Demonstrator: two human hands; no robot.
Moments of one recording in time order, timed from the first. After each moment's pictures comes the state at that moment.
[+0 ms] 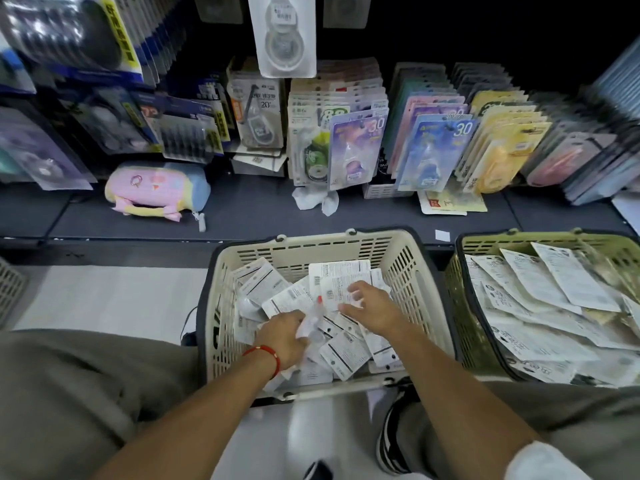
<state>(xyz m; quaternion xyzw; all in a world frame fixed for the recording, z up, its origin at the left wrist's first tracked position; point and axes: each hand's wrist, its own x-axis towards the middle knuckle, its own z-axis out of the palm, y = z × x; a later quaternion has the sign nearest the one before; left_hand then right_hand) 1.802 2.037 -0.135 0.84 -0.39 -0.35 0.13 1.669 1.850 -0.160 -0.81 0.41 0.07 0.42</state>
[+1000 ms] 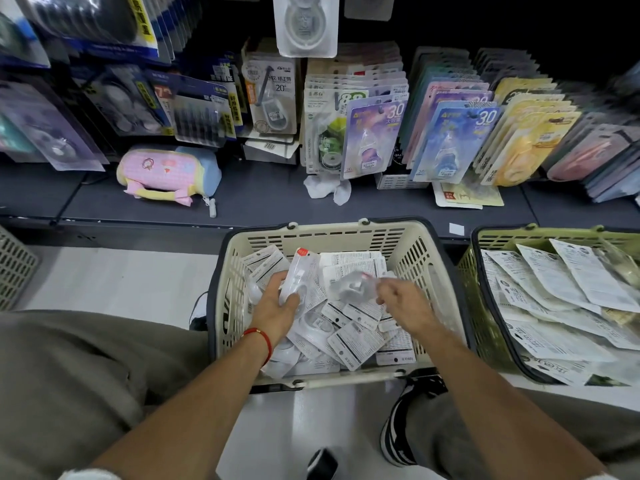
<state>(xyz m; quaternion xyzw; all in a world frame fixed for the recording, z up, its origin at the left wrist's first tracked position) 1.816 2.048 -0.137 0.78 -0.13 -0.38 0.48 1.637 1.850 -0.149 -0.78 0.43 -0.01 0.46</state>
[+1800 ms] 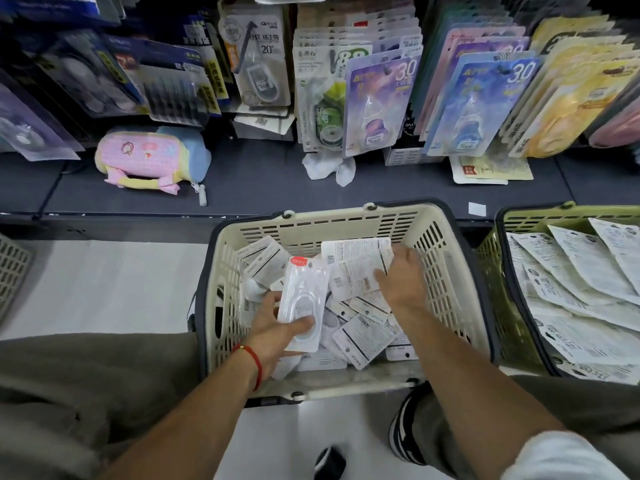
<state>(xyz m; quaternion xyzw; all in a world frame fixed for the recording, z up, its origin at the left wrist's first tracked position) 1.811 2.059 -0.172 0.72 0.00 -0.47 0.51 1.692 1.829 -0.195 -0.80 0.53 0.00 0.29</state>
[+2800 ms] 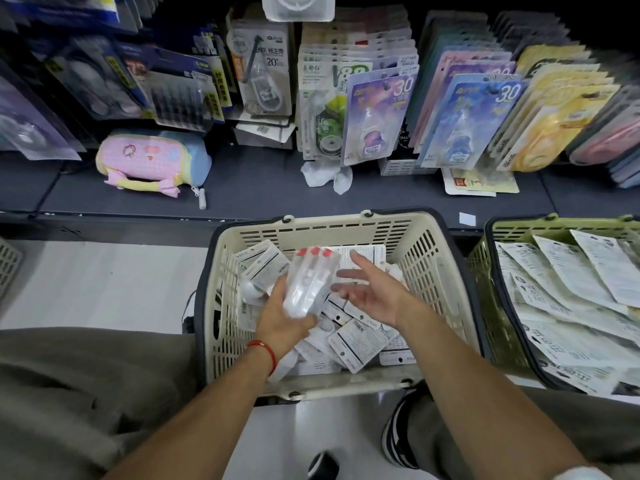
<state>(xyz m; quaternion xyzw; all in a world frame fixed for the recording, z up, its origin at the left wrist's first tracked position) 1.804 2.040 -0.154 0.74 -0.14 -0.41 0.50 1.702 1.850 -0.155 -0.34 0.49 0.00 0.80</state>
